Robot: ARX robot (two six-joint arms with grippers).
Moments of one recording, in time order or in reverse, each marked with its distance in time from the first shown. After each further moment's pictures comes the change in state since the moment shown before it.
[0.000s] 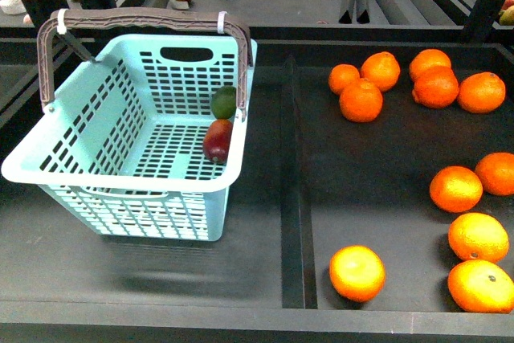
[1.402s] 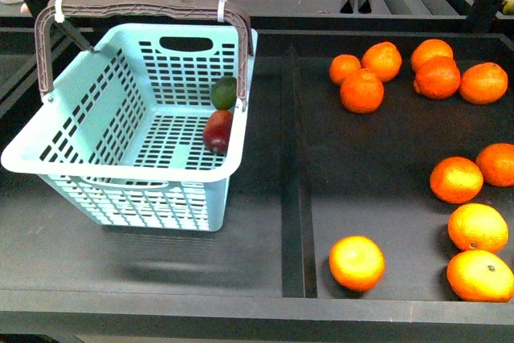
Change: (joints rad) left arm 0.000 -0.534 0.000 -0.529 0.000 0.001; right arm 0.000 0.000 0.000 0.000 0.000 0.000
